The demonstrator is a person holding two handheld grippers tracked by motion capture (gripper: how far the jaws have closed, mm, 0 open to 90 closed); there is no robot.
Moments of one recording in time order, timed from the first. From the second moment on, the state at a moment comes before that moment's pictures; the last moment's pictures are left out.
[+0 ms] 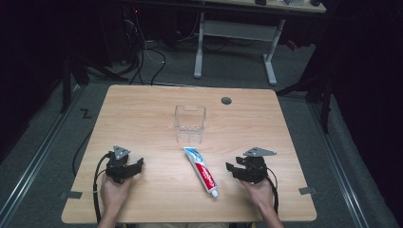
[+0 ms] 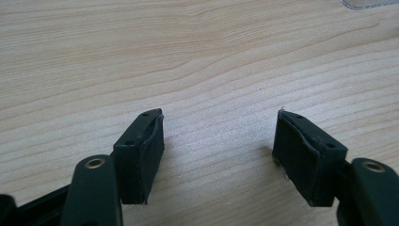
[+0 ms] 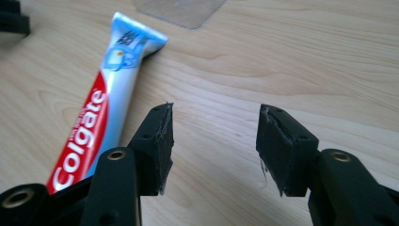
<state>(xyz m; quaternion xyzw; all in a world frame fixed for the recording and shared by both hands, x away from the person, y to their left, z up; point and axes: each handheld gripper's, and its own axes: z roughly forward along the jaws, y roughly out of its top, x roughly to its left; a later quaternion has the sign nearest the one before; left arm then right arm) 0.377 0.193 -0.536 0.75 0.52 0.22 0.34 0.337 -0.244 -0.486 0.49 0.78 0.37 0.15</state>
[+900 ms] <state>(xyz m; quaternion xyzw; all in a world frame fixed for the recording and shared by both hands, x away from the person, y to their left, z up) 0.377 0.192 -0.537 0.75 0.52 0.22 0.34 0.367 -0.155 -0.484 0.42 0.84 0.33 0.10</state>
